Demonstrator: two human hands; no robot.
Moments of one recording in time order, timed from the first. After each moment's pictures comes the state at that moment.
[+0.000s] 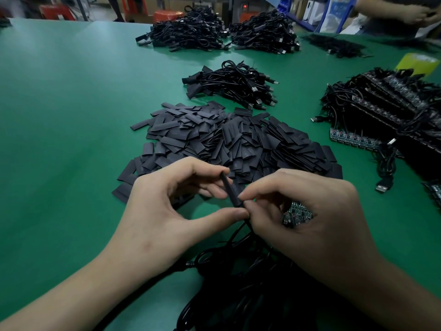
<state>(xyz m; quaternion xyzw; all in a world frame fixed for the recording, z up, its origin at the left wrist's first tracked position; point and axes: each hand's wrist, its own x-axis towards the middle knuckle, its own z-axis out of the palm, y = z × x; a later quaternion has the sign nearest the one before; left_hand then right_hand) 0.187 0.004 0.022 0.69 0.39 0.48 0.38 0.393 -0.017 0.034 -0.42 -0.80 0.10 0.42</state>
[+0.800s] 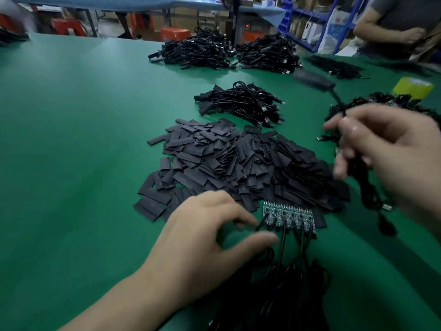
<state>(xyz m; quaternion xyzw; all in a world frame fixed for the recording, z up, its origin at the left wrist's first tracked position) 0.188 0.001 0.017 0.80 0.44 0.34 0.21 0.455 0.038 0.087 -0.50 -0.70 0.18 0.47</state>
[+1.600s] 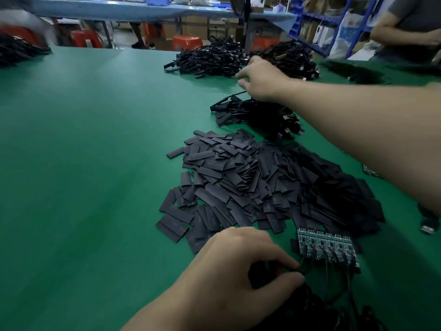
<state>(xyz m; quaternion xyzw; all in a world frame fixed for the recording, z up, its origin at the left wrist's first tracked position) 0.182 0.008 0.016 0.82 0.35 0.30 0.33 0.334 0.300 0.108 -0.58 -0.81 -0.02 0.11</state>
